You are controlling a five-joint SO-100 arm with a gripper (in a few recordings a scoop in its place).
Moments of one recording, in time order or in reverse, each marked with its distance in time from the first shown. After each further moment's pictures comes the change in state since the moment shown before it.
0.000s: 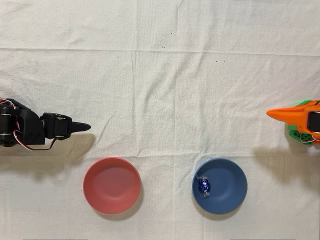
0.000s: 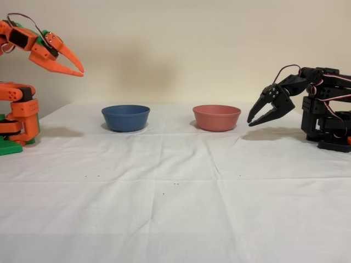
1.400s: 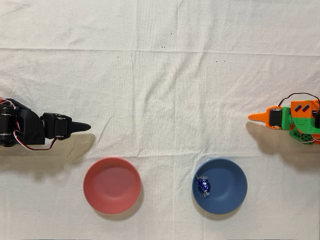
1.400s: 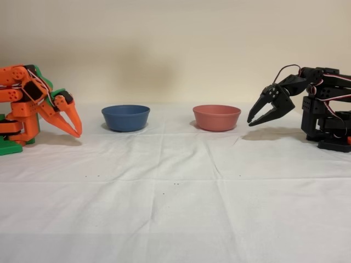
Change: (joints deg) arm 1.1 7.0 38.2 -5.1 16.3
